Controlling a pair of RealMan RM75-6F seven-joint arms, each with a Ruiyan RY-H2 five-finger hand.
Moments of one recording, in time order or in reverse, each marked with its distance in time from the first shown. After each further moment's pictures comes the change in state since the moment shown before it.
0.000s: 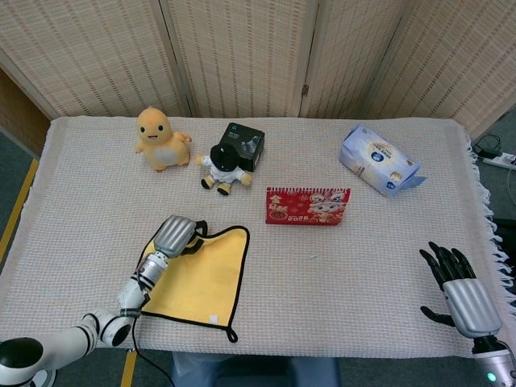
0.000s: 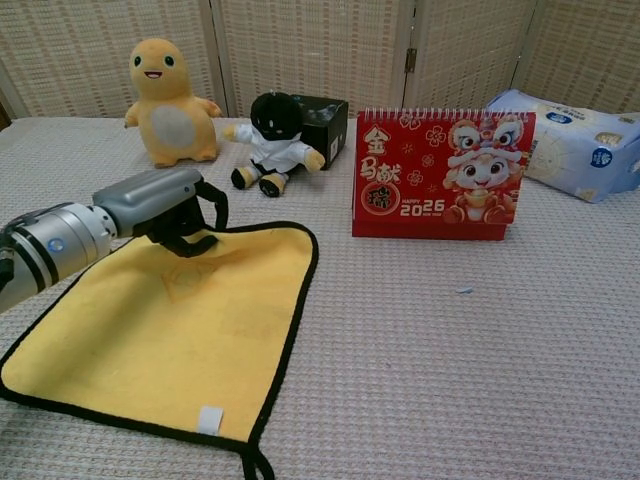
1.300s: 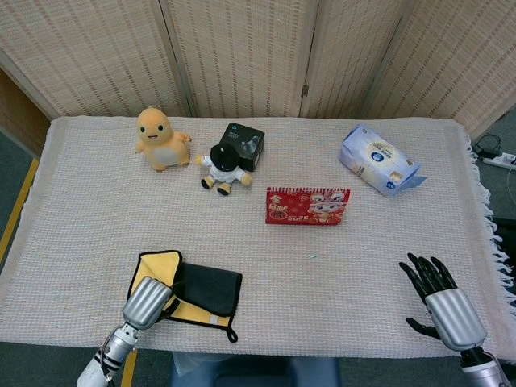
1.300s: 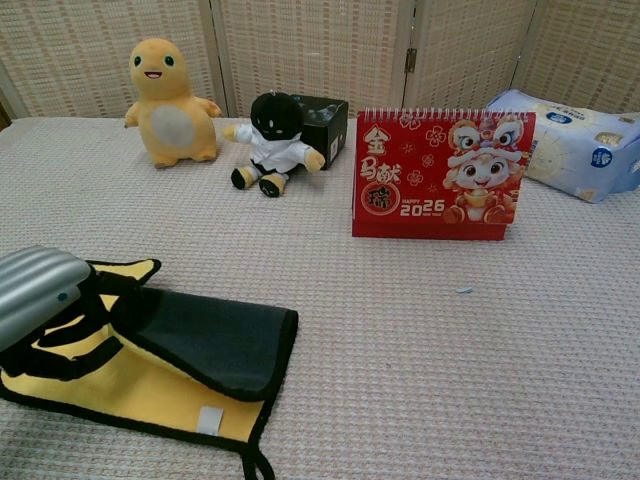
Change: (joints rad) left arm 0.367 0.146 0.233 -0.387 0.226 0.362 0.312; right arm -0.011 -0.017 -0.049 -0.013 -0.124 0.049 -0.047
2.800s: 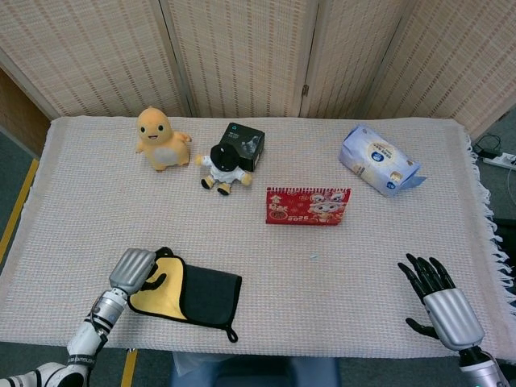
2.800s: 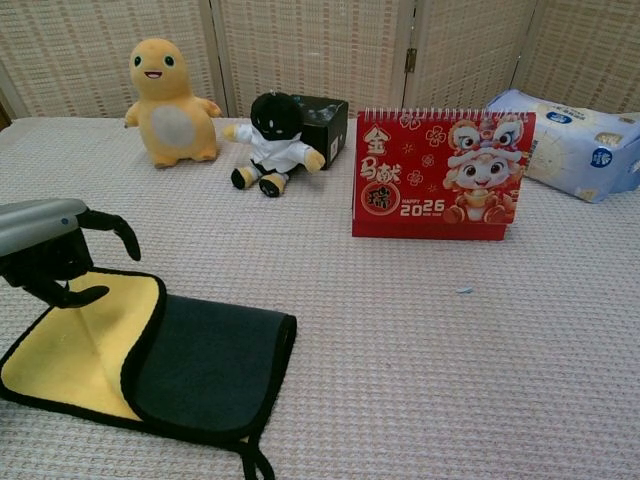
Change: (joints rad) left arm -0.129 0.222 -0.238 -0.239 -0.410 -0.408 0.039; right arm 0.003 -0.008 0.002 0.002 0.013 -0.017 -0.013
